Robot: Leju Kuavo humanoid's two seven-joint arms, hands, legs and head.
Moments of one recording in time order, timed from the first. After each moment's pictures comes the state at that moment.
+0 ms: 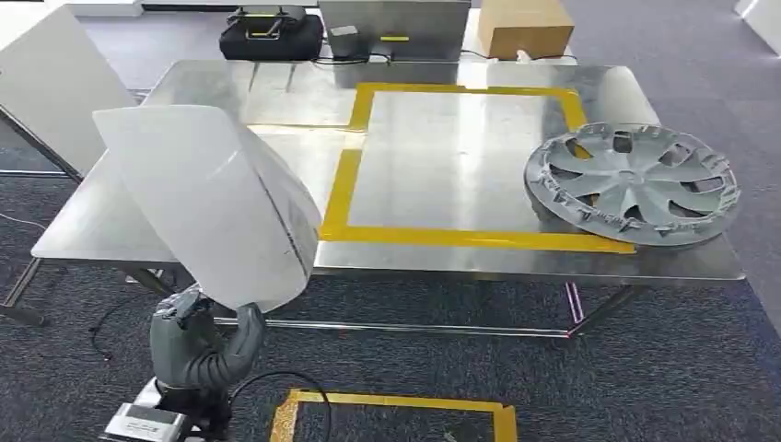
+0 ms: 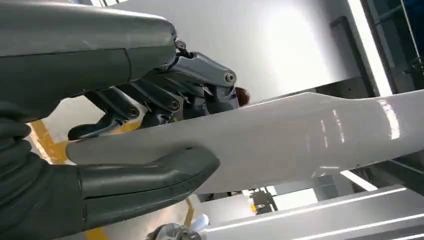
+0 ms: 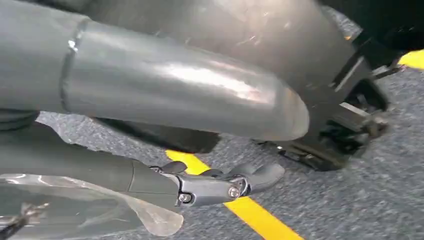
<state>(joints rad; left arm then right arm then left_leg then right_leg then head) 0.04 -0.02 -0.51 -1.70 -0.38 0.48 -0.57 -0.07 0.12 0.24 -0.18 0.27 -0.05 0.00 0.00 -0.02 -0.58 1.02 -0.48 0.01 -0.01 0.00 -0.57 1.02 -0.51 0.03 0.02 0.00</state>
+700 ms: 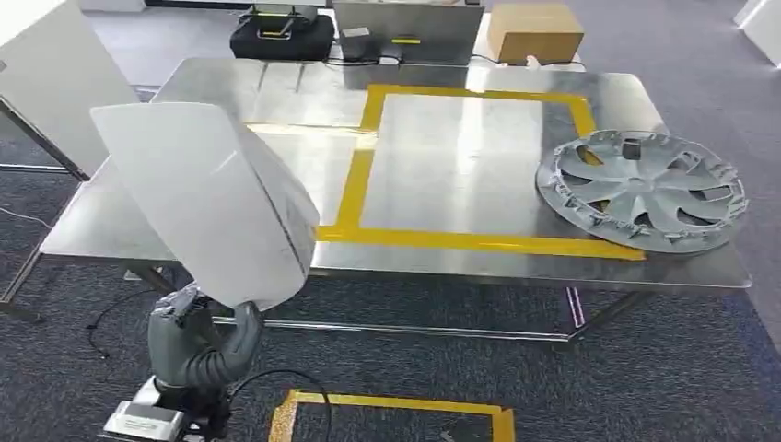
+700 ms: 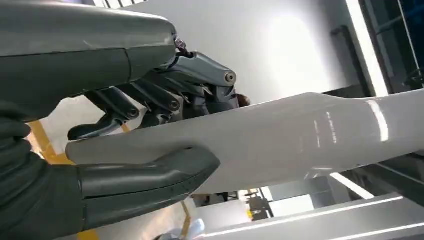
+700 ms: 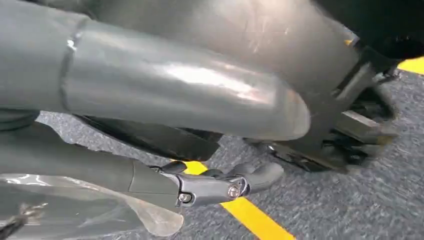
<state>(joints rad) 0.04 -0.02 -0.51 -1.70 -0.38 0.48 -0.57 -0.07 0.12 0.24 -0.18 0.27 -0.04 0.00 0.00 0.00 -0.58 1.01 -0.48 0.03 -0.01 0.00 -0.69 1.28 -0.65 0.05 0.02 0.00</state>
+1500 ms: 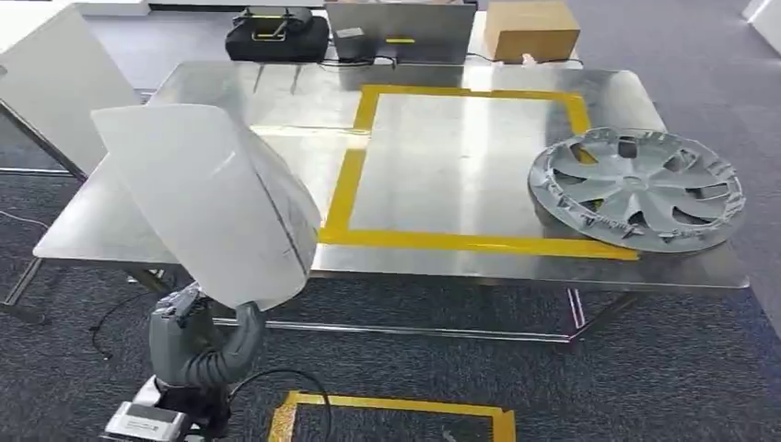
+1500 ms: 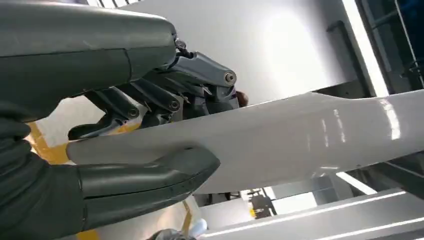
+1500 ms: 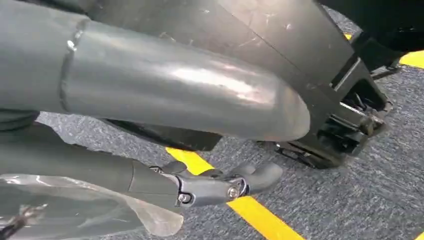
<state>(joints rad) 0.04 -0.02 -0.51 -1.70 -0.38 0.48 -0.57 -0.07 0.12 0.24 -0.18 0.27 -0.03 0.00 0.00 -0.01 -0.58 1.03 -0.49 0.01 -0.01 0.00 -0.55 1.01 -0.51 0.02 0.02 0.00</state>
